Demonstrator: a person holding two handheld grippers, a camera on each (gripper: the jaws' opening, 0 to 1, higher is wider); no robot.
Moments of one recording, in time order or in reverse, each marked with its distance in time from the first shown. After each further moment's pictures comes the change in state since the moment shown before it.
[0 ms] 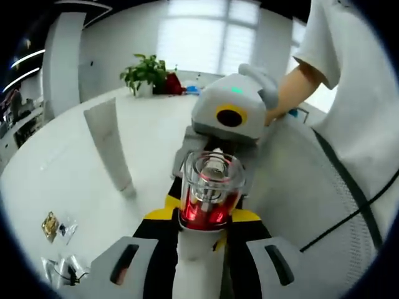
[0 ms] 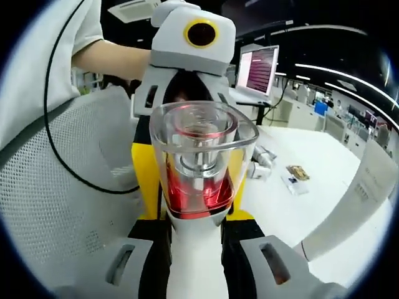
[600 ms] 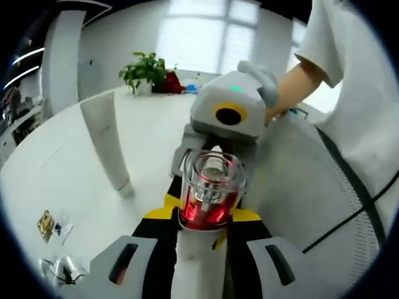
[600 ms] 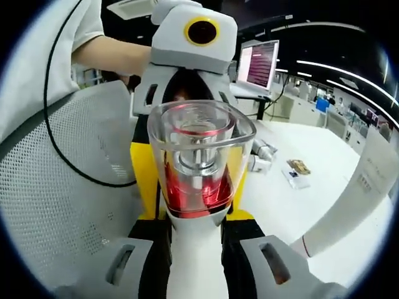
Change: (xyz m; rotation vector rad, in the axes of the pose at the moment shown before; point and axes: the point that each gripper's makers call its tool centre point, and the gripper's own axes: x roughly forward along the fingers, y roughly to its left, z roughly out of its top) left arm 0.005 0.003 -0.002 -0.021 -0.018 -0.008; right arm -0.002 -0.002 -0.008 0.006 0.019 0.016
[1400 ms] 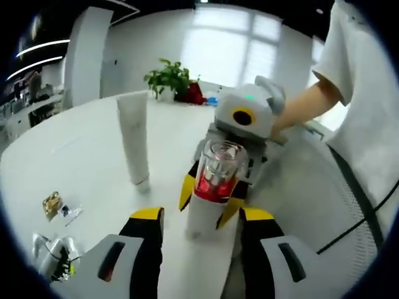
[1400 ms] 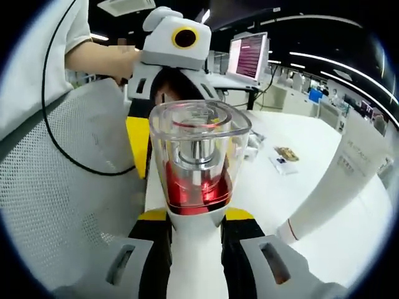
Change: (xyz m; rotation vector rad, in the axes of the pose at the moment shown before) left arm -0.020 0.024 -0.003 -0.135 -0.106 0.137; right arm -0.026 -0.021 -0.020 0.046 0.072 -0.055
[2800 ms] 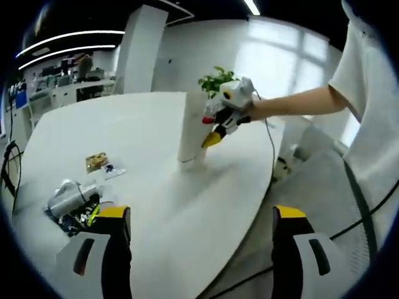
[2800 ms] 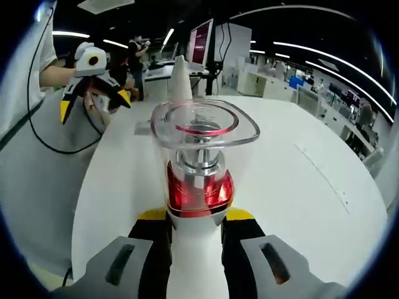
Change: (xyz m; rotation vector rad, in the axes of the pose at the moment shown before) left arm -0.056 0.020 -0.028 -0.189 -0.052 0.277; right arm -0.041 -0.147 -0.043 0.032 0.058 -0.073
